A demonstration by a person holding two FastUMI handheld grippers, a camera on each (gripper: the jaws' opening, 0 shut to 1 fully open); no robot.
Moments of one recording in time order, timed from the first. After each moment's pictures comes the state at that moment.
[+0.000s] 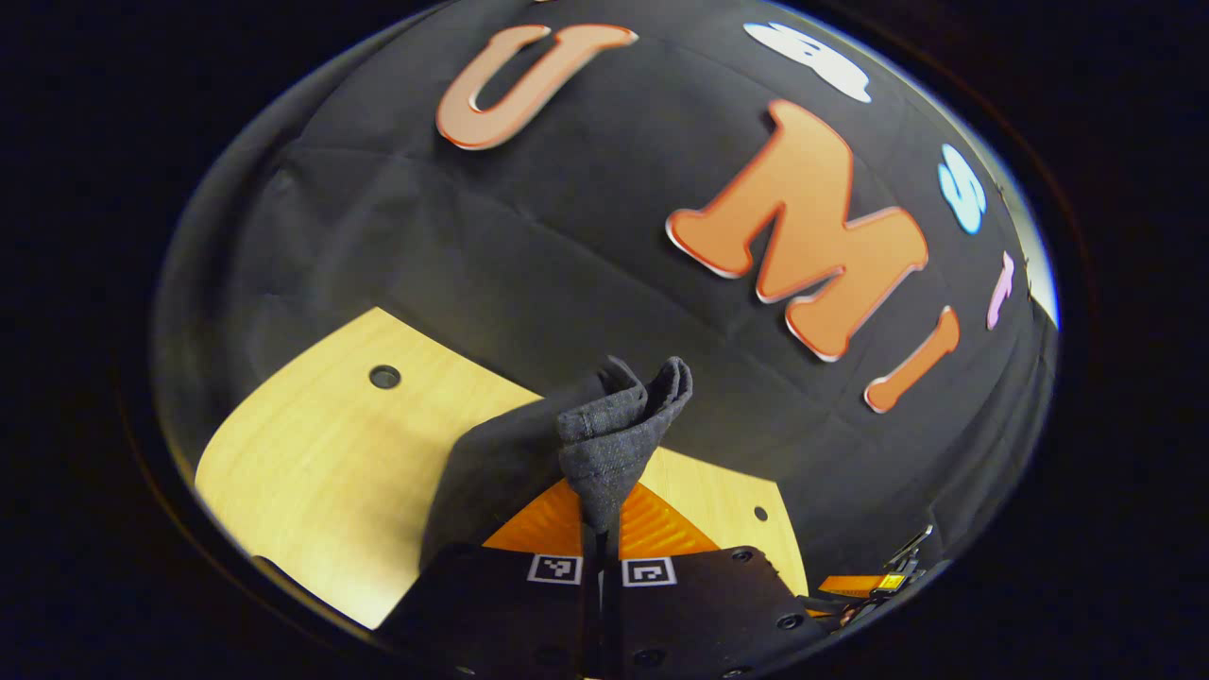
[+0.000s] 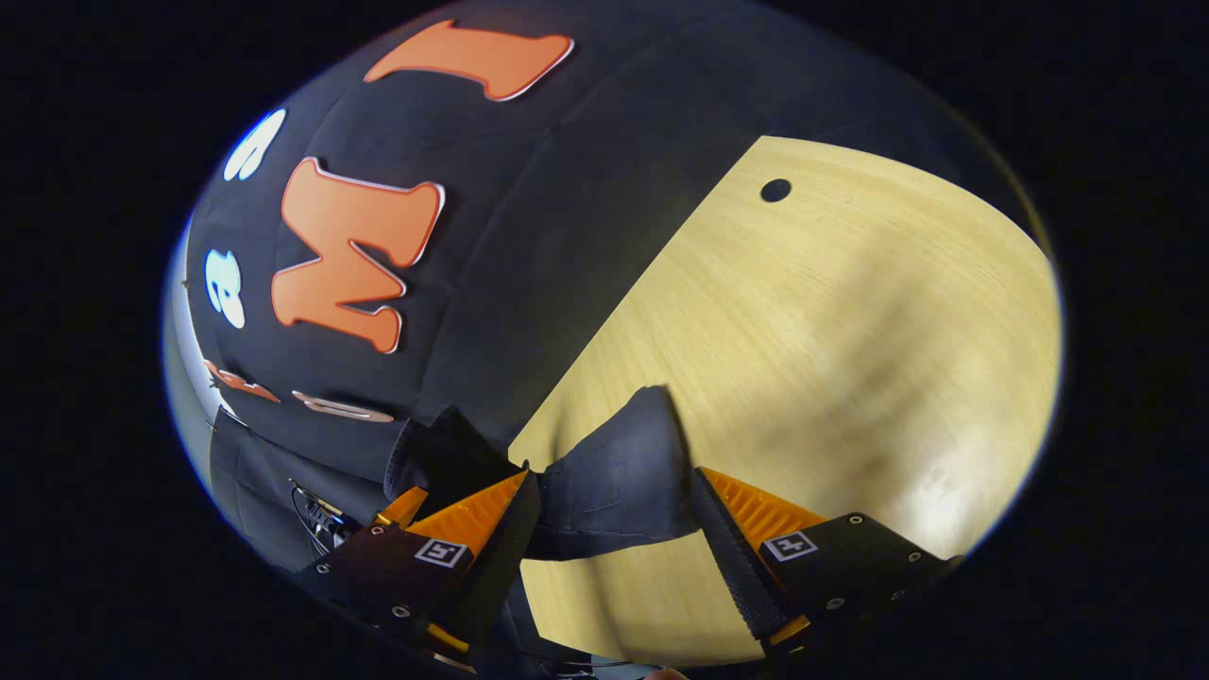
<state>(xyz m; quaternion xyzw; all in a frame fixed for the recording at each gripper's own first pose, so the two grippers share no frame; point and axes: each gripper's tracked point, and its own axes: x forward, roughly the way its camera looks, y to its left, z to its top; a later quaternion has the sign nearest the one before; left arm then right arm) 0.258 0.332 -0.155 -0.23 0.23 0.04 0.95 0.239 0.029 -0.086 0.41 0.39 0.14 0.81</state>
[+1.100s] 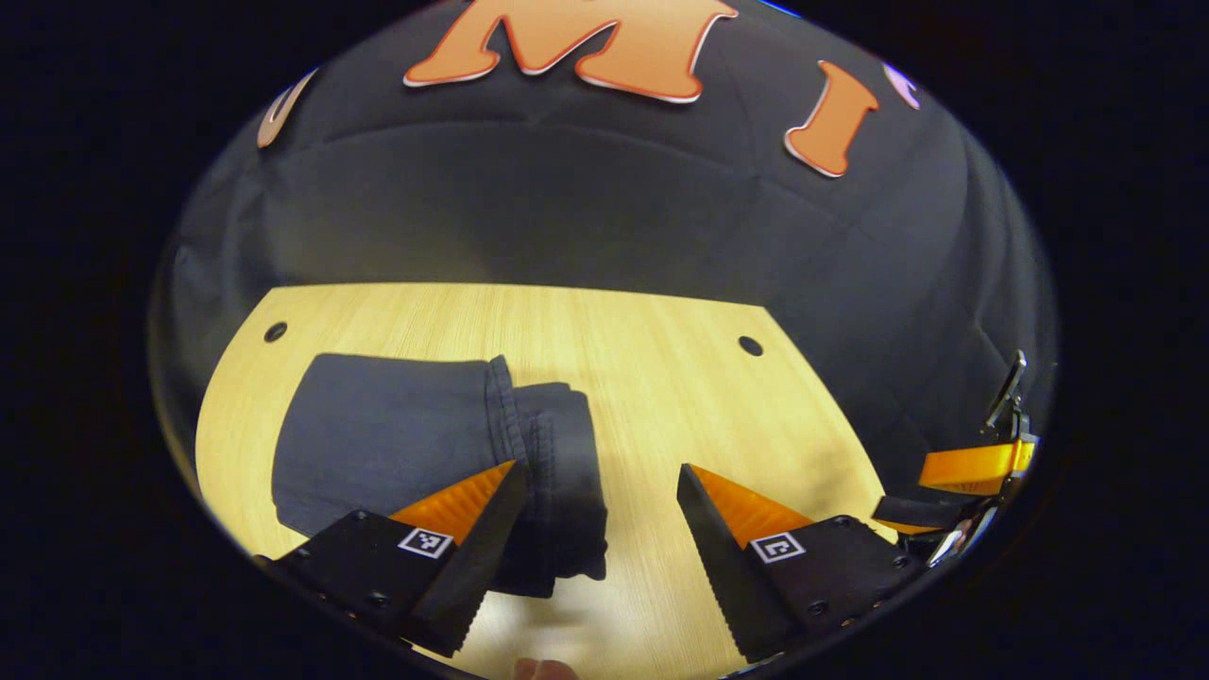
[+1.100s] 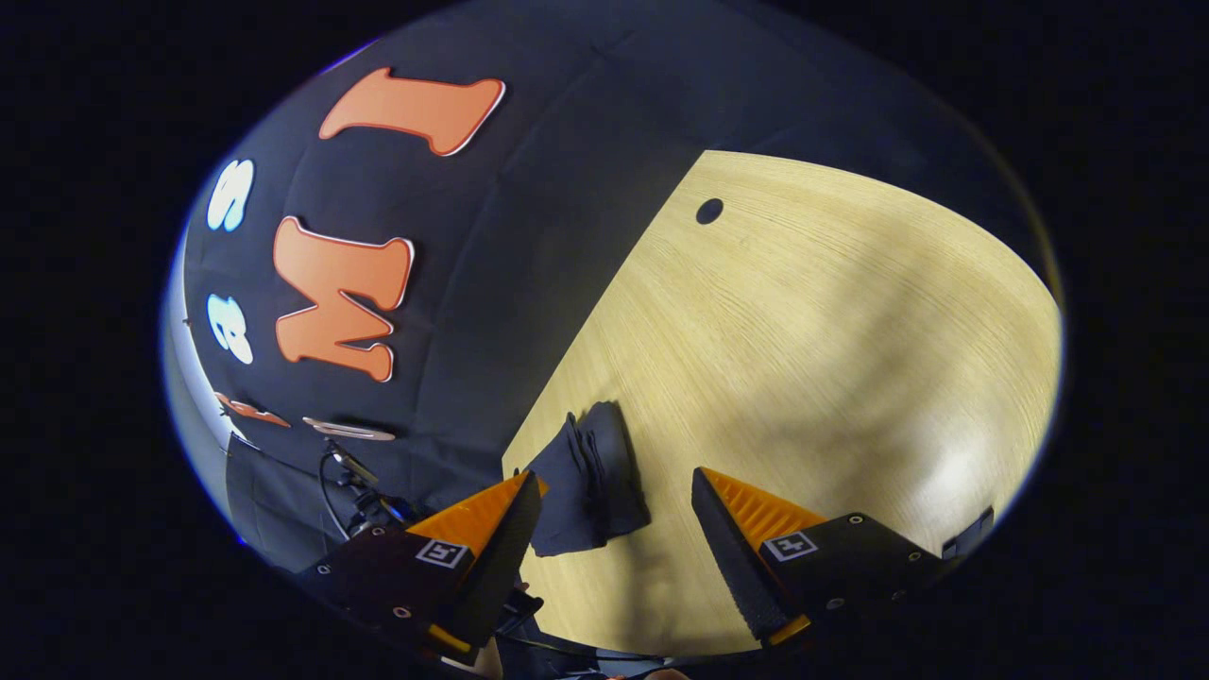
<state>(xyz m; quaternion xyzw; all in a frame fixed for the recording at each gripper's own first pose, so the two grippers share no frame) 0.233 0.123 -0.273 -0.05 0.35 -0.05 0.93 0.216 -0.033 -0.085 0.42 0.39 0.13 0.81</state>
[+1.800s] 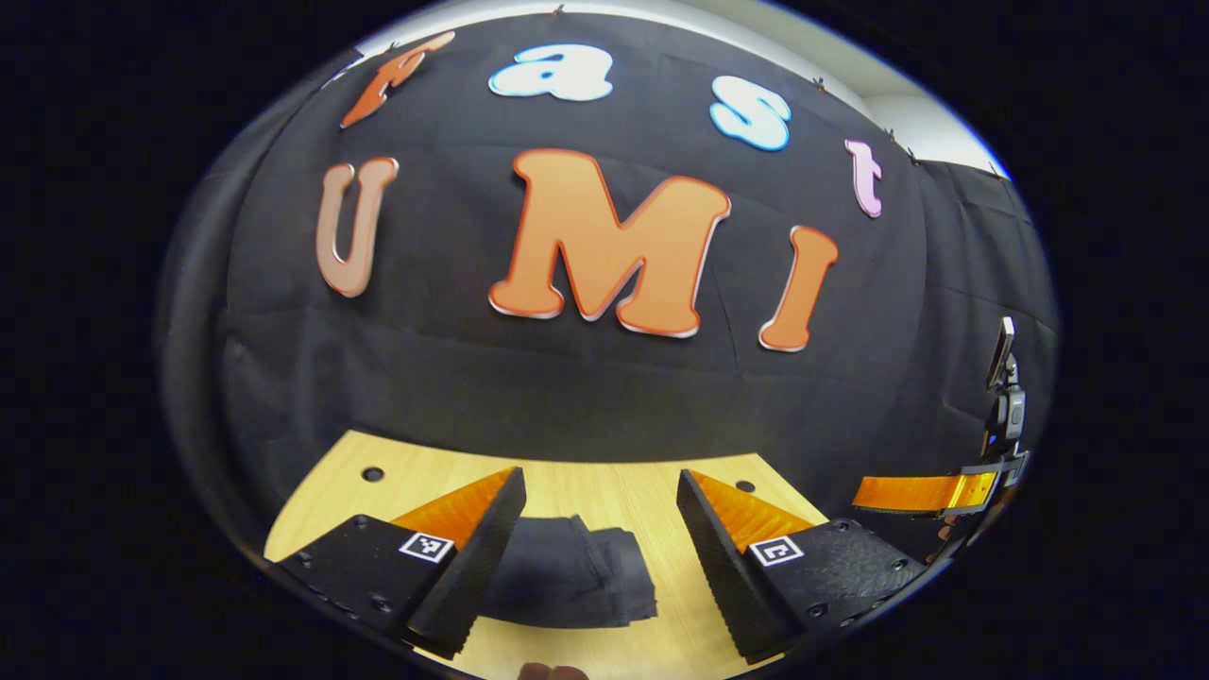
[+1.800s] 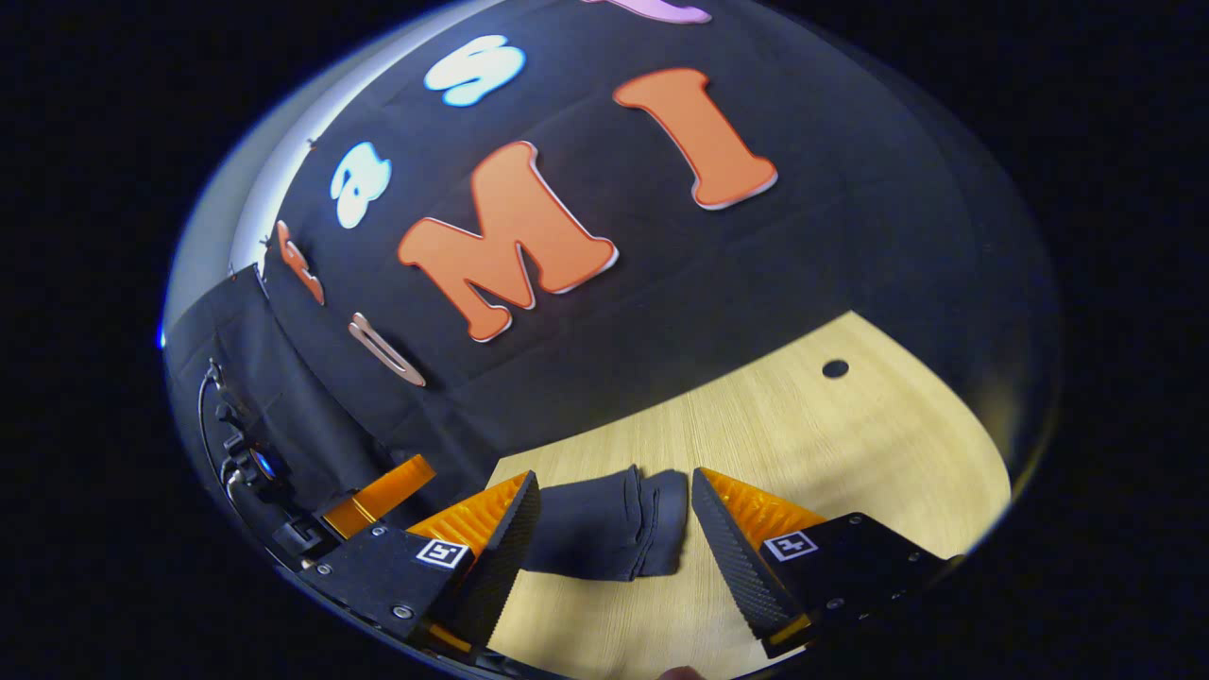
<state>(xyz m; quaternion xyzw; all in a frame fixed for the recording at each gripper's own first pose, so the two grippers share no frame) 0.160 0.237 -0.029 -0.03 0.11 -0.01 0.99 0.205 0.047 0.075 0.19 0.20 0.20 0.94</state>
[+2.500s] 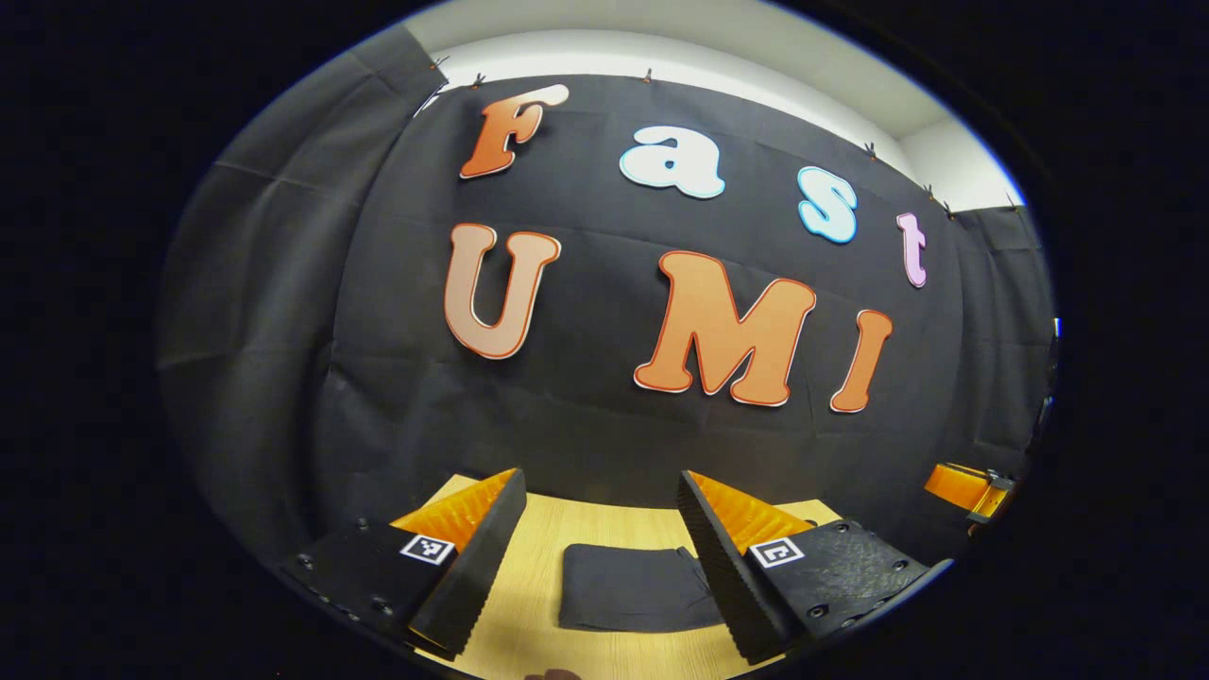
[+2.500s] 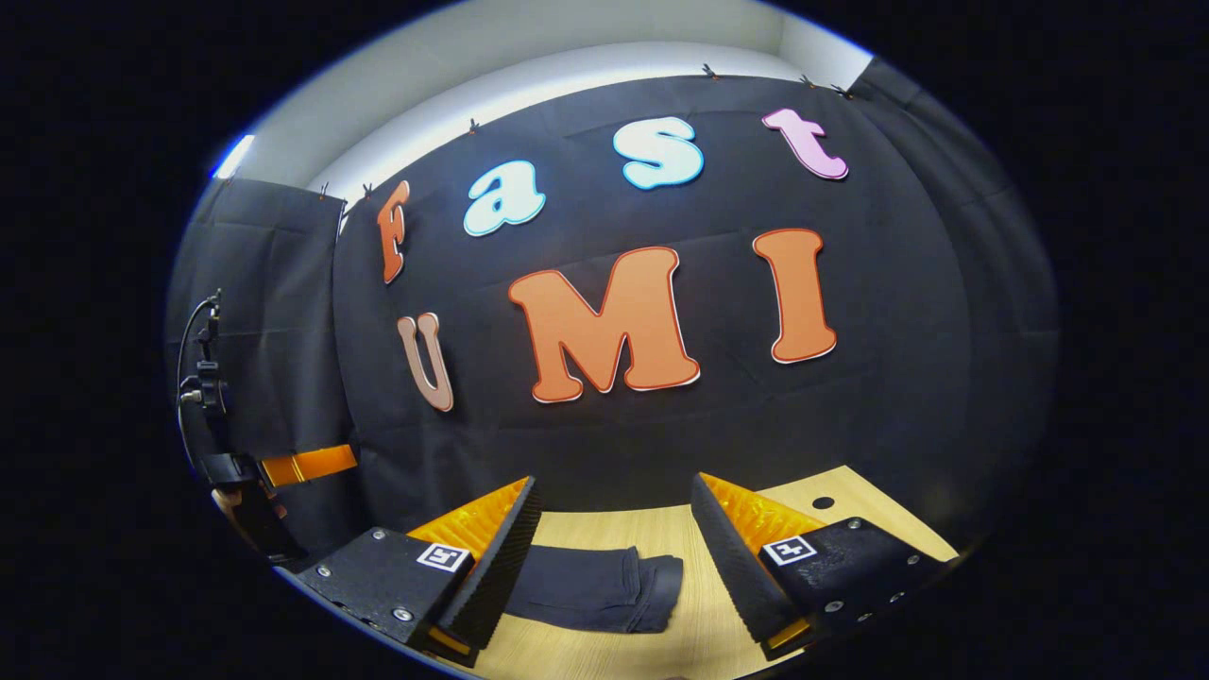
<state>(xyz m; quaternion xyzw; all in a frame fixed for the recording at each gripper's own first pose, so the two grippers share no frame) 0.045 0.416 0.017 -0.05 0.01 0.07 1.00 0.131 0.116 0.133 0.06 0.00 0.16 0.98</state>
